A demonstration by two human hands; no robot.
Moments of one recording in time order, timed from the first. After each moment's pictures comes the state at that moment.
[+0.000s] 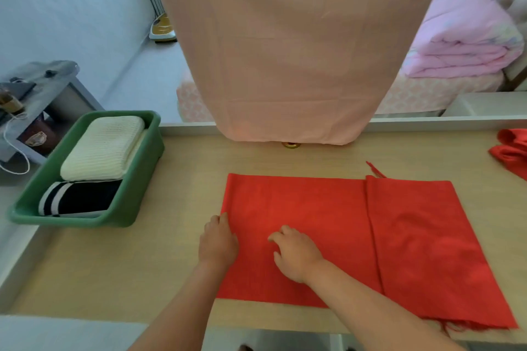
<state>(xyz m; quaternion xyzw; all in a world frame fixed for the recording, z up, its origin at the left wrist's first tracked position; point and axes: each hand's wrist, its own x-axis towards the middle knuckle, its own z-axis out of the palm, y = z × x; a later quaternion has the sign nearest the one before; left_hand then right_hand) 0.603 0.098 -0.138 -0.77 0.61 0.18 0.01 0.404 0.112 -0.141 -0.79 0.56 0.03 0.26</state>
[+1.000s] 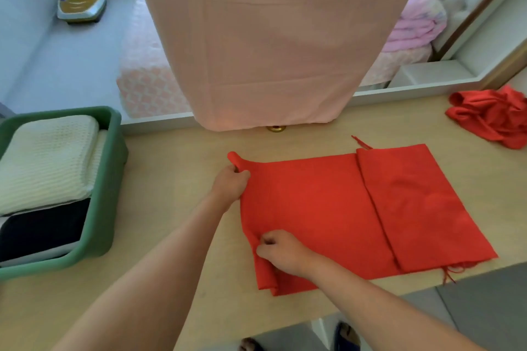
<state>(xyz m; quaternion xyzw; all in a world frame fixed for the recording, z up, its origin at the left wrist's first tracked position) 0.613 -0.032 -0.121 -0.66 0.50 0.53 -0.20 0.489 0.117 -0.138 -0.51 0.64 -0.14 0.55</state>
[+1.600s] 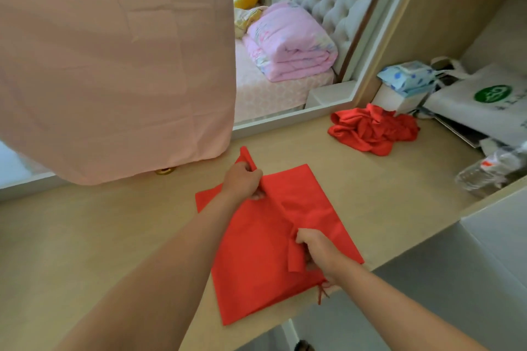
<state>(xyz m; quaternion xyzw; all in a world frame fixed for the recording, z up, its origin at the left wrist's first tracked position) 0.285 0.000 -0.043 -0.56 0.61 0.54 -0.18 0.173 0.188 -0.076 -0.23 0.73 -0.35 0.55</state>
